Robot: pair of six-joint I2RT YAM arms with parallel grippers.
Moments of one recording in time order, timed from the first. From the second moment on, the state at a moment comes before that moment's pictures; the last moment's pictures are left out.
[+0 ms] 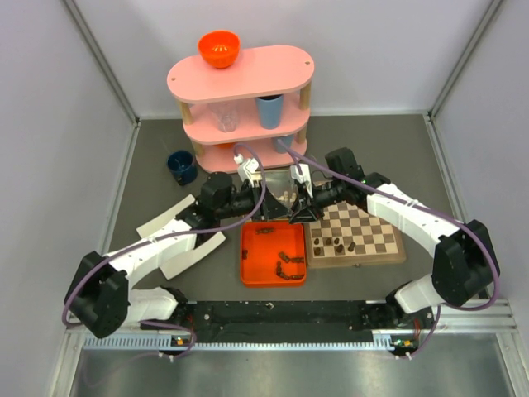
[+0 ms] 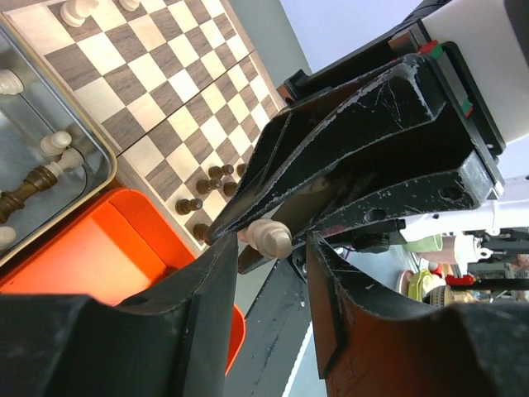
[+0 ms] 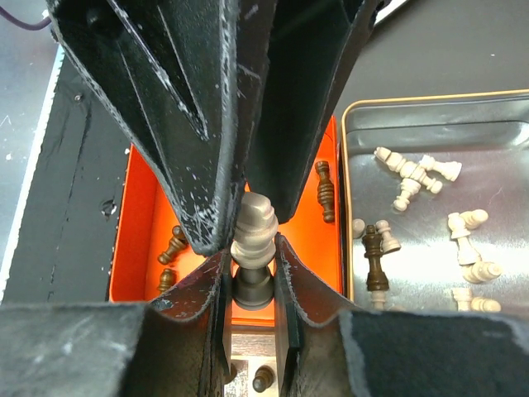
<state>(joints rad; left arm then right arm) -0.63 1.23 0.72 0.25 0.56 -0.80 0.56 1.45 1.05 -0.42 -0.97 -0.58</state>
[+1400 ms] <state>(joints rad) -0.66 1.22 0.83 0.02 0.41 -0.58 0.52 1.43 1.11 -0.65 -0.89 -0.74</state>
